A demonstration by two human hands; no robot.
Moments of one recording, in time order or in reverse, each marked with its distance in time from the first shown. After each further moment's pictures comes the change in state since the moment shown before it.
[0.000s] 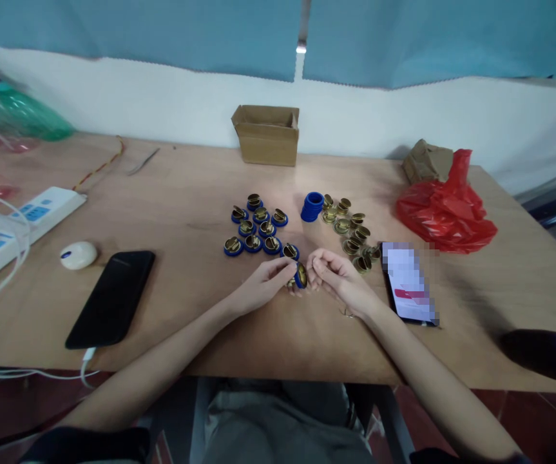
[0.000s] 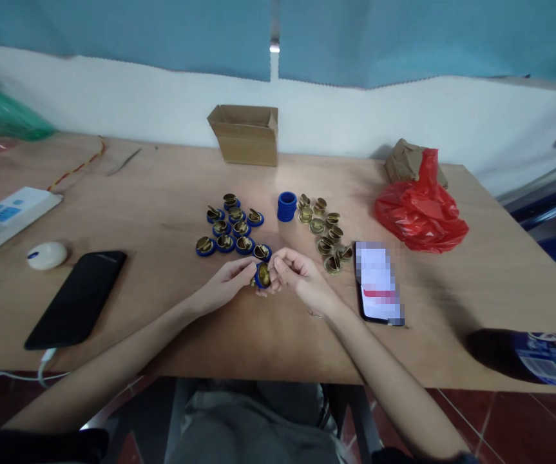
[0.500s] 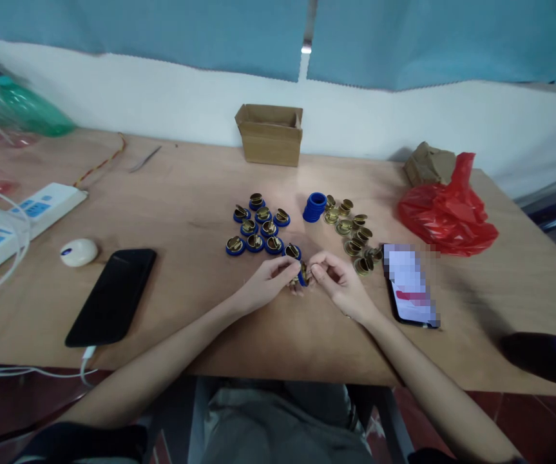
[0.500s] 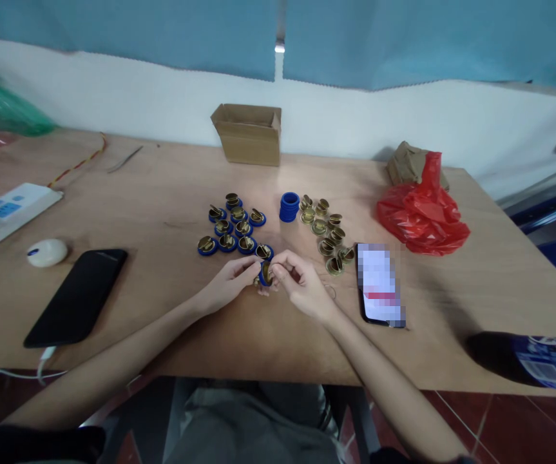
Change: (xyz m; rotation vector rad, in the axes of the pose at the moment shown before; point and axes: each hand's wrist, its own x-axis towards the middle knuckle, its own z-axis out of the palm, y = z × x) left_hand 0.003 -0.002 0.003 -0.003 0.077 -0.025; right_hand -0.002 0.005 0.005 -0.312 0.066 -0.215
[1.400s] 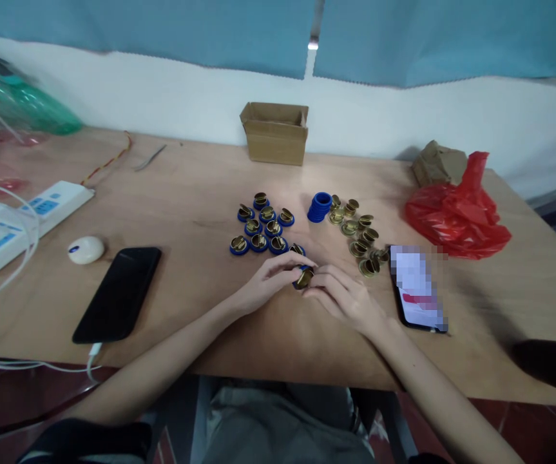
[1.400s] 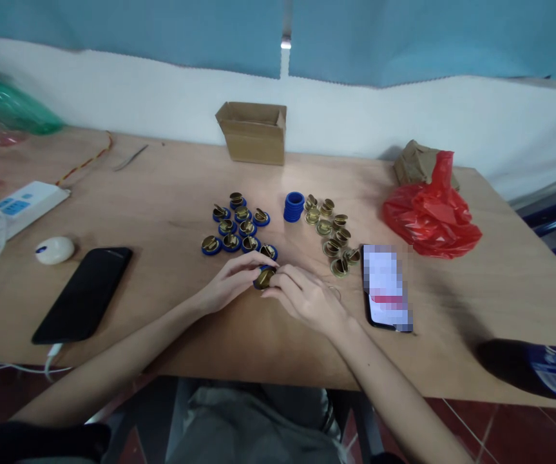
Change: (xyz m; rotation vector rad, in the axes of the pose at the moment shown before) left_hand -0.004 -0.003 -0.013 -0.022 -0.081 0.171; right_hand -0.014 0.000 -0.005 -0.875 -0.064 -0.578
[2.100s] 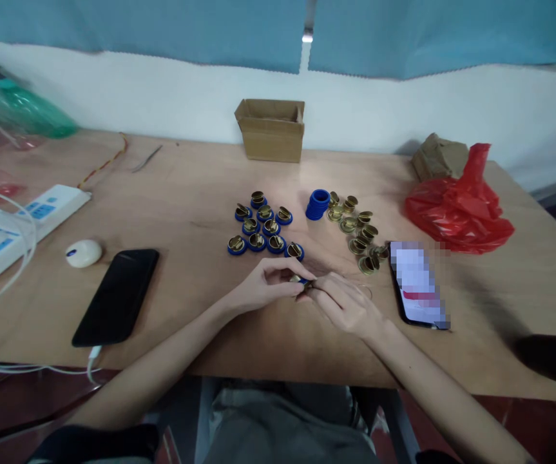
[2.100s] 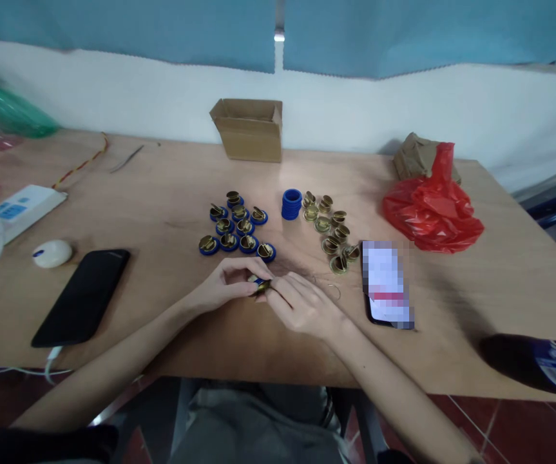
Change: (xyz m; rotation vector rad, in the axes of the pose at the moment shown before) left_hand -0.001 0.015 0.001 -0.024 -0.065 -0.012; right_hand 0.000 -0.010 -0.003 -0.210 -0.002 -0.181
